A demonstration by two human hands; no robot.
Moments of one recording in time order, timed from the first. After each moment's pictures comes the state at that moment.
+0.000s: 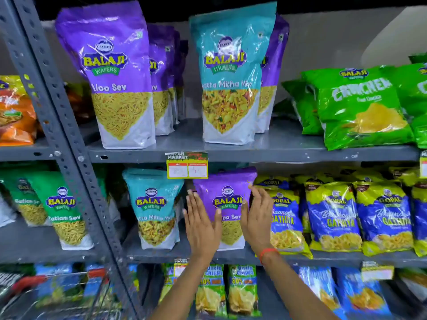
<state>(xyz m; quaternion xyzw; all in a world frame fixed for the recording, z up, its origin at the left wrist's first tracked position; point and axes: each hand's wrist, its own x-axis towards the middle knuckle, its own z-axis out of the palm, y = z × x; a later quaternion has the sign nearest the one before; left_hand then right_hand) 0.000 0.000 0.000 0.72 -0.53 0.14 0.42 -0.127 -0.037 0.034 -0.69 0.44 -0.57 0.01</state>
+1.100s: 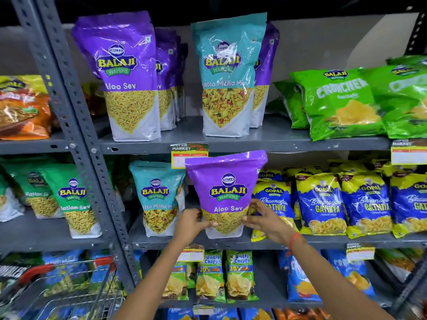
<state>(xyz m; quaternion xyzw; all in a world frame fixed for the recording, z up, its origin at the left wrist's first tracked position) 0.053 0.041 0.005 0.68 -0.56 -0.21 0.43 -0.191 -0.016 0.029 -0.63 0.34 -0.35 0.61</state>
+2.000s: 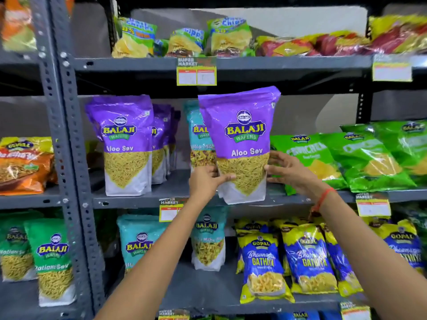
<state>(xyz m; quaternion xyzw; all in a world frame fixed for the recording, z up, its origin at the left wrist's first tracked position) -0.041 0.013 0.264 0.51 -0.59 -0.16 0.60 -0.270 -0.040 0.290 -0.71 0.29 -0.48 0.42</state>
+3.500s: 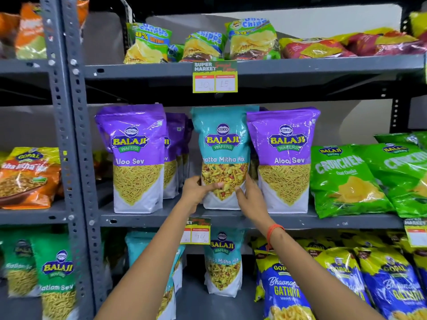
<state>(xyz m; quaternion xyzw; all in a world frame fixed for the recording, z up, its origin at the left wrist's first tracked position) 0.044 -0.051 0.272 0.54 -0.52 -0.25 0.61 -0.114 -0.075 0.245 -0.75 0.38 -0.52 0.17</state>
